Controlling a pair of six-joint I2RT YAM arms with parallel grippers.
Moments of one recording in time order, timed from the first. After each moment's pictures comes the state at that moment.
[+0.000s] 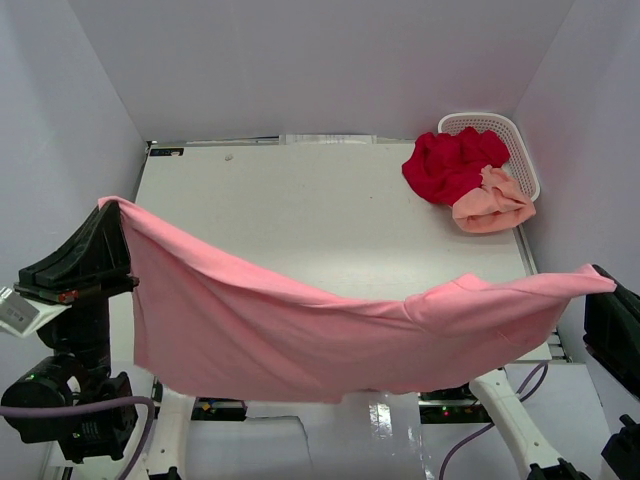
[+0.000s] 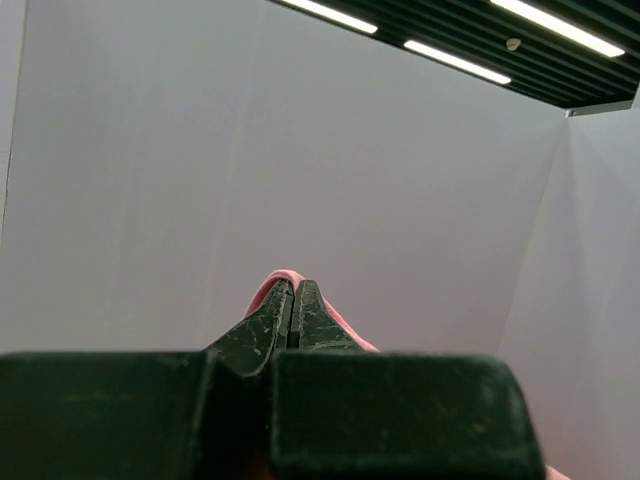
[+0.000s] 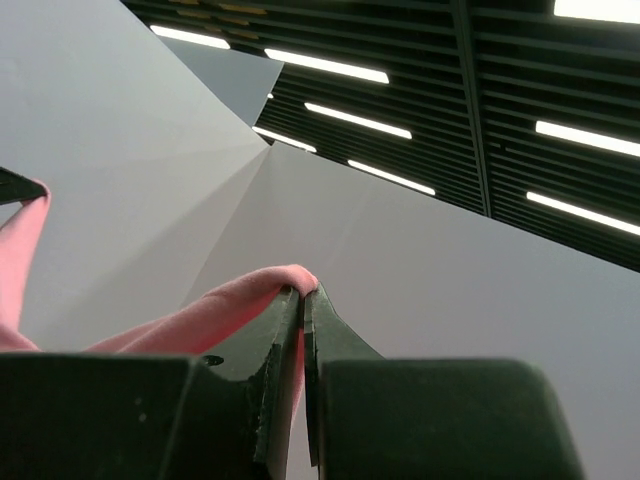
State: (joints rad) left arm 0.10 0.41 1.32 -0.13 0.16 -0.43; right arm 0.24 0.47 1.60 -0.08 -0.55 -0.01
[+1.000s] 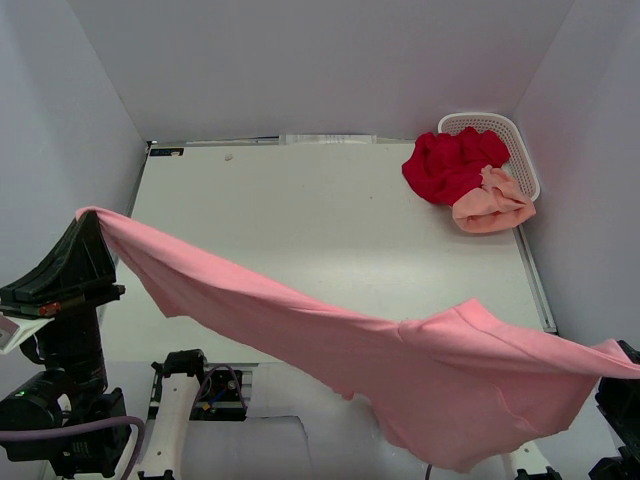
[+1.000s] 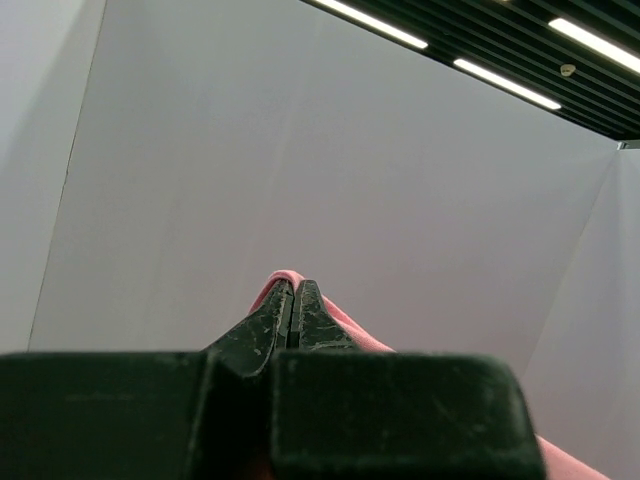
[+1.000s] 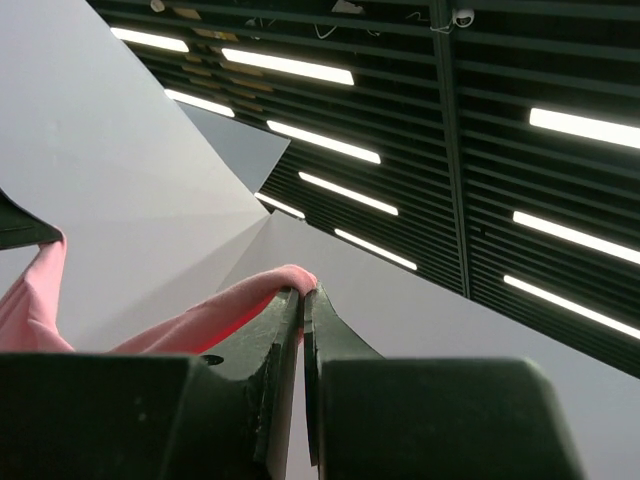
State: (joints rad) left arm 0.05 0.39 1.35 -0.23 -0.01 -0.40; right arm 0.14 0.40 1.60 0.13 -0.62 0.12
